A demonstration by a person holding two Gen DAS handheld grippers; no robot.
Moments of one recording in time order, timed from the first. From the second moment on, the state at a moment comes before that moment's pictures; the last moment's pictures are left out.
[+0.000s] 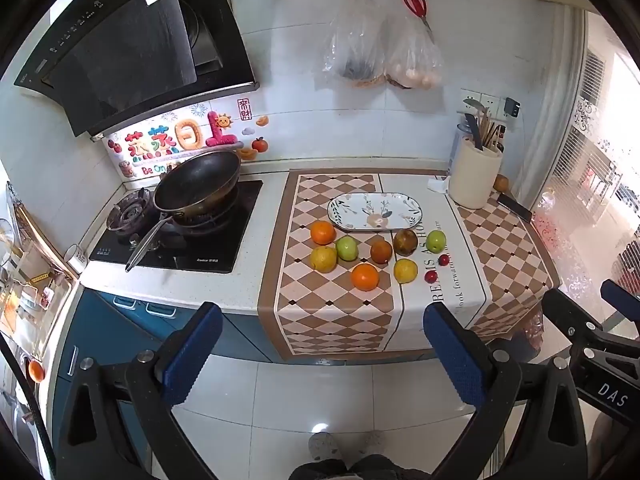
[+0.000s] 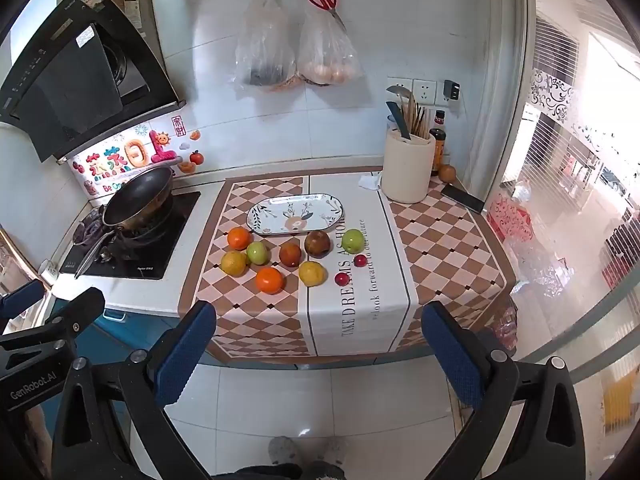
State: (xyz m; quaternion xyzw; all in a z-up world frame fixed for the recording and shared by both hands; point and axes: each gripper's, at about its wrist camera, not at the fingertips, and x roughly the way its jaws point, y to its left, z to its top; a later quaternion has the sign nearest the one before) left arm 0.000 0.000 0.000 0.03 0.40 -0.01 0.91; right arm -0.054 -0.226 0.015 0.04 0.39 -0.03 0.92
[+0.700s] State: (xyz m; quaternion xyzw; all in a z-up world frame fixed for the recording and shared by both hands) left arm 0.000 0.000 0.000 0.03 0.40 -0.01 0.92; right arm -0.056 -0.222 0.019 0.05 0.39 -0.03 0.92
